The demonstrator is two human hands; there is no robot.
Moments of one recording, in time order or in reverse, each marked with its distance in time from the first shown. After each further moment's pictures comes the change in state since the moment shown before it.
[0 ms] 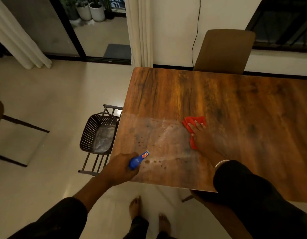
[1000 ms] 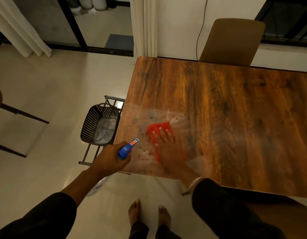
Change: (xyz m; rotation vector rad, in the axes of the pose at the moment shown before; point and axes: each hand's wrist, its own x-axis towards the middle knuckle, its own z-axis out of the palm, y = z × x) left_hand -0.015 -0.045 -0.005 -0.037 0.206 0.001; right_hand -0.035 -0.160 0.056 0.189 0.100 -0.137
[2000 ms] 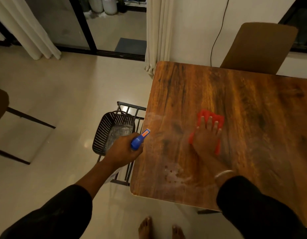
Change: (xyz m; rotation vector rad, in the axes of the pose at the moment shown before) left_hand 0.082 -0.093 -0.044 -0.063 0.069 0.004; right_hand 0.129 0.020 -0.005 0.064 0.256 0.539
